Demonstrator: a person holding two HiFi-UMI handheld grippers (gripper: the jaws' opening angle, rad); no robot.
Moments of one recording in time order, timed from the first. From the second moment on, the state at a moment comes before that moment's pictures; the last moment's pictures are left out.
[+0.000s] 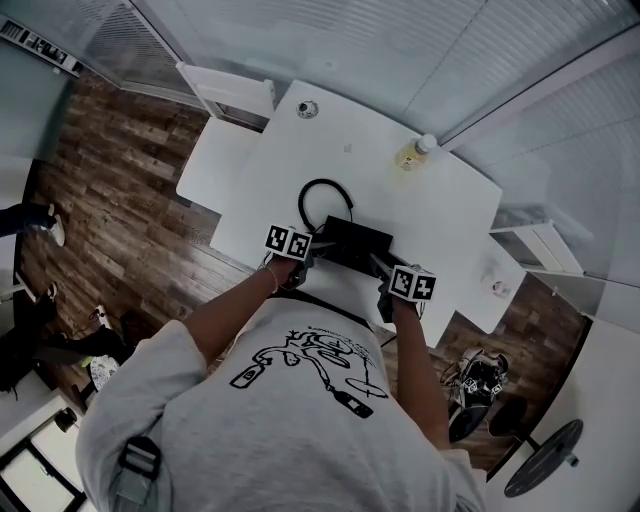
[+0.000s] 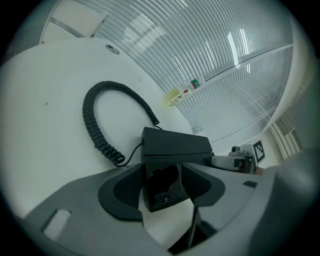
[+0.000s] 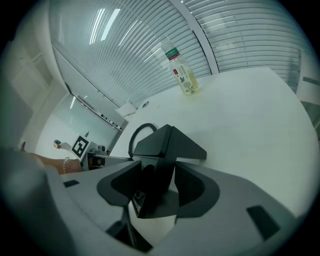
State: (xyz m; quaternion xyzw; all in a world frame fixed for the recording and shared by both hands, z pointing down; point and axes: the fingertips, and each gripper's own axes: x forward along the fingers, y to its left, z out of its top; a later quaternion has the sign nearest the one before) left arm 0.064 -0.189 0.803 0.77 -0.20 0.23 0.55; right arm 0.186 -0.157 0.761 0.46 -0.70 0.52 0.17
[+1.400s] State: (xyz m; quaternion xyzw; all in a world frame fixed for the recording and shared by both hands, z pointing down) left arm 0.059 -0.213 0.679 0.80 -0.22 0.18 0.52; right arm 0.191 -0.183 0.640 0.48 -0.73 0.48 0.07
